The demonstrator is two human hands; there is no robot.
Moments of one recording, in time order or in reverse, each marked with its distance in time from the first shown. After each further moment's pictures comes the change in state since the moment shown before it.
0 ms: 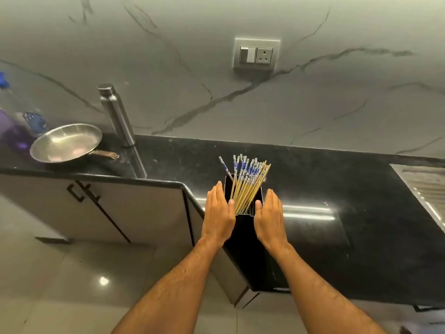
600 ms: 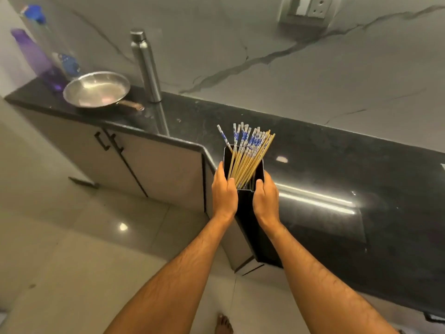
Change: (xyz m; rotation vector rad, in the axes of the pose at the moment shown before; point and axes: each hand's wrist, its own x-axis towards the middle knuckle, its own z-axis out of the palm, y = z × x) left_hand -0.026 -0.007 -0.004 -0.509 0.232 -0.372; right_hand -0.014 -0.012 0.047 0.440 -0.152 -0.022
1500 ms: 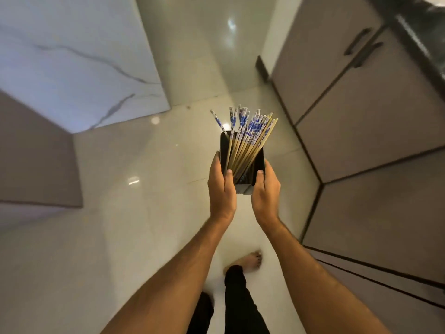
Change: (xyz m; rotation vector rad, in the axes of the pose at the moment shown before) left_hand -0.307 -0.236 -0.324 -0.122 1.010 -0.279; right_hand -0.388 0.022 0.265 0.059 -0.928 -0.238
